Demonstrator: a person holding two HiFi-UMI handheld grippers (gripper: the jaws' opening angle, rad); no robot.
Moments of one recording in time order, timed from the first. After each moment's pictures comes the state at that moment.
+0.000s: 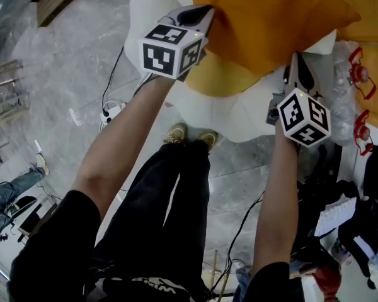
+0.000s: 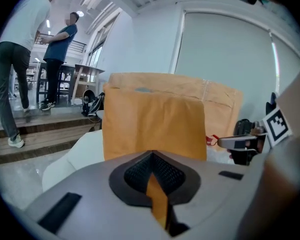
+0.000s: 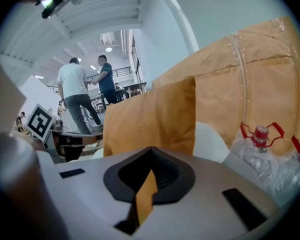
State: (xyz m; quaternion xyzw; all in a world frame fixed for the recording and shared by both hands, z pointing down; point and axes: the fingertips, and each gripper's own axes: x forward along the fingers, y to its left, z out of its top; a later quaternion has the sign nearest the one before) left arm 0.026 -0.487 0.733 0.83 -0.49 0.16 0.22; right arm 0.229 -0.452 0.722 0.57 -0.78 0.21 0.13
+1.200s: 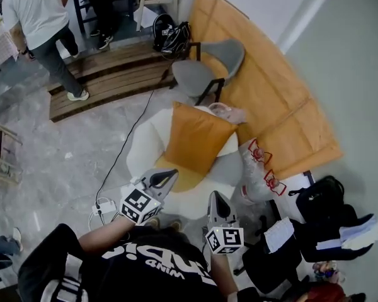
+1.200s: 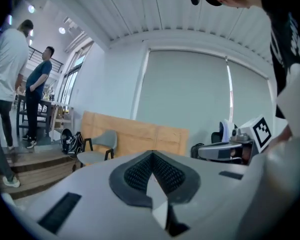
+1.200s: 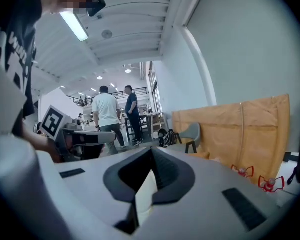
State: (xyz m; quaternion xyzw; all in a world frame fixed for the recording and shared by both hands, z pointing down) left arm 0.035 -0.186 0.290 0.91 -0.38 0.06 0.11; right arm 0.161 -0.148 0.302 0.53 -0.84 0.13 0.04
